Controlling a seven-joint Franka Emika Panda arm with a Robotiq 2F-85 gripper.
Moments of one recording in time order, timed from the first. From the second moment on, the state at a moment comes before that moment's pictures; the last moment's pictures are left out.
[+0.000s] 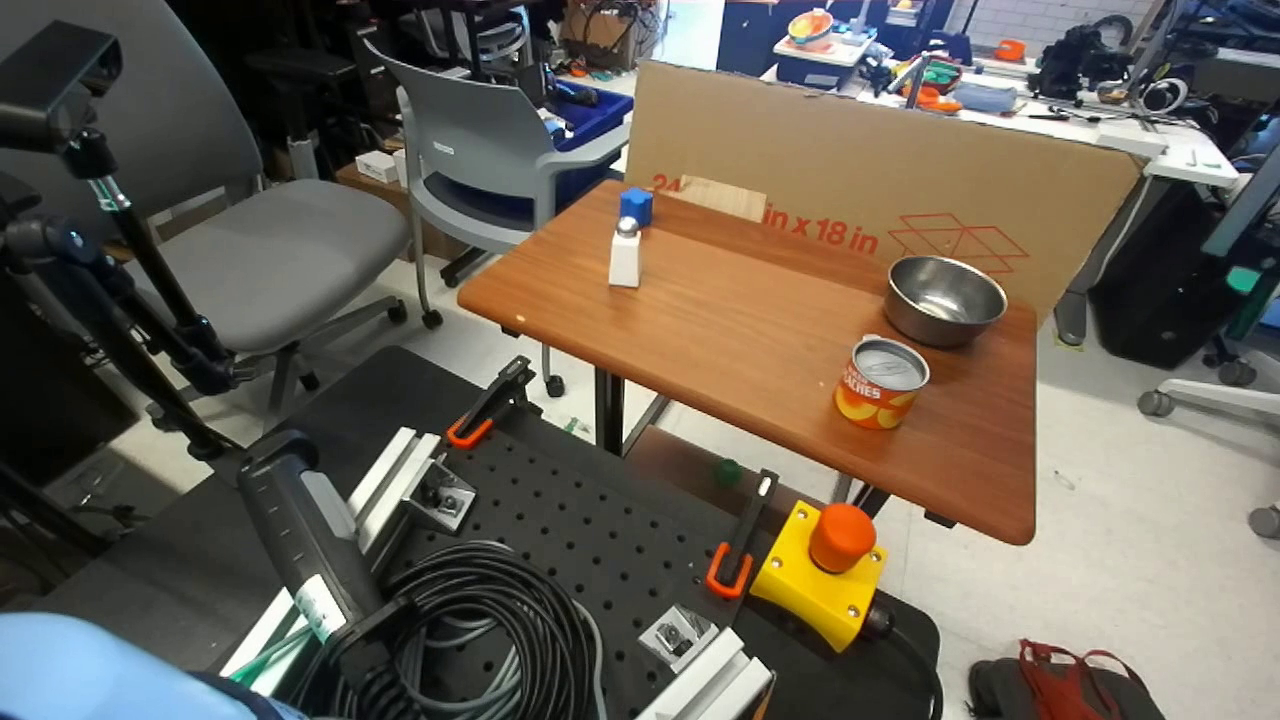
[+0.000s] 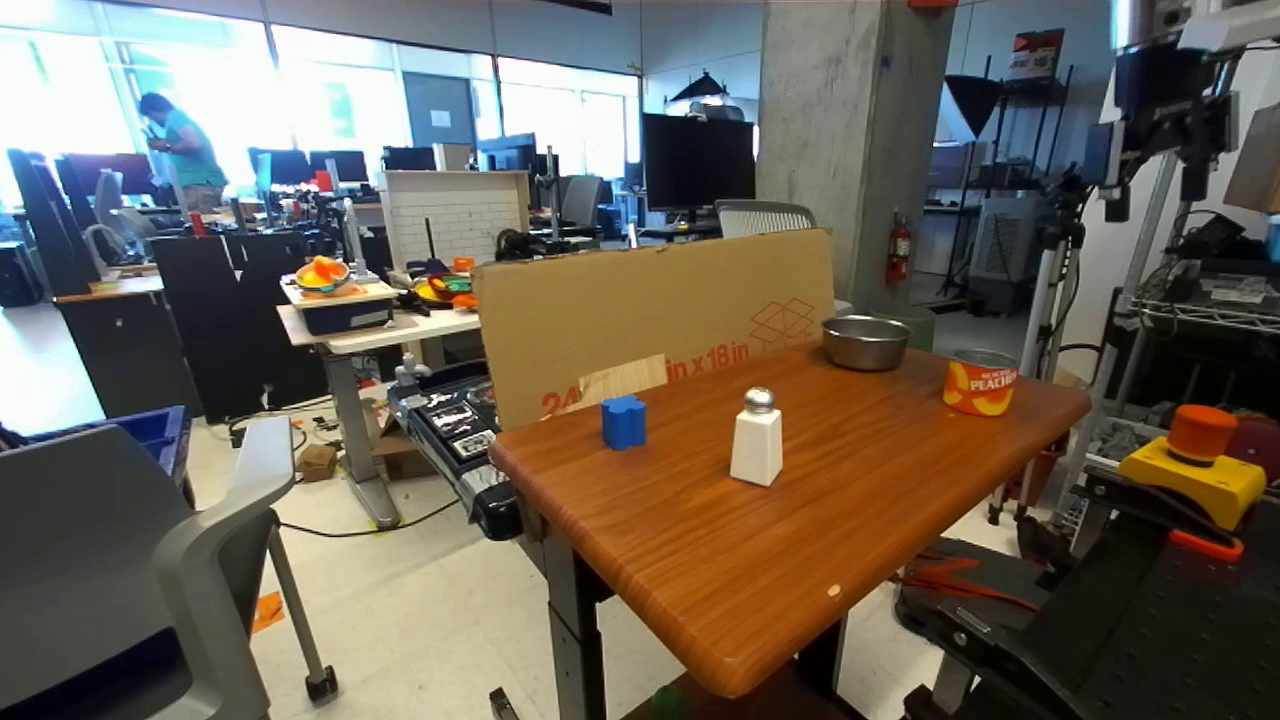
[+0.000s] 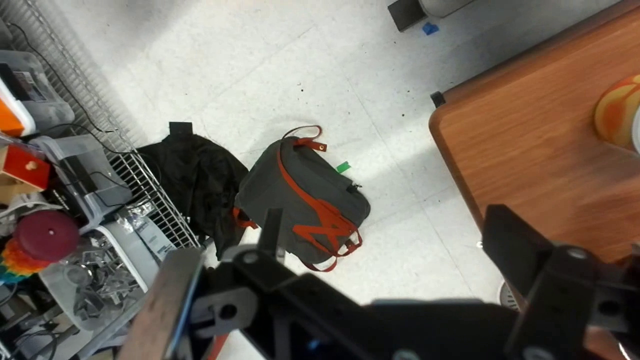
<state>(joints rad) -0.29 0.13 -0.32 -2.11 -0.27 2.20 0.01</state>
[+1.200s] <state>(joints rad) -0.15 0.44 -0.27 -2.05 -0.42 2.20 0.13</state>
